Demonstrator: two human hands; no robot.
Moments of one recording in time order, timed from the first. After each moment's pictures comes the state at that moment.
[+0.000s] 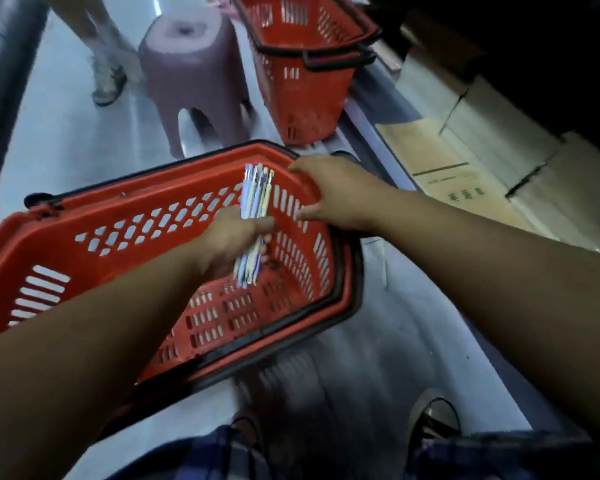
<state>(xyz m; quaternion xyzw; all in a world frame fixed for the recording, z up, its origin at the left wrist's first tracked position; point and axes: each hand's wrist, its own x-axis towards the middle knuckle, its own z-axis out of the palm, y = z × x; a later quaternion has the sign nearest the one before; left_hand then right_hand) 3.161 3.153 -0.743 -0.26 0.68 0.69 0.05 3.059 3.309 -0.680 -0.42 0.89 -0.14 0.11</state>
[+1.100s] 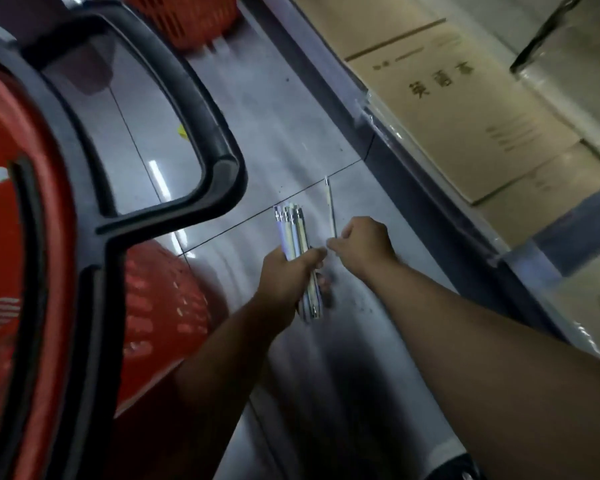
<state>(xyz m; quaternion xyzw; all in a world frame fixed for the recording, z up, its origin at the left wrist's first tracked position) 3.058 3.356 -1.002 -0.37 0.60 0.71 0.10 2.982 3.473 -1.003 0.07 0.92 -0.30 0.25</state>
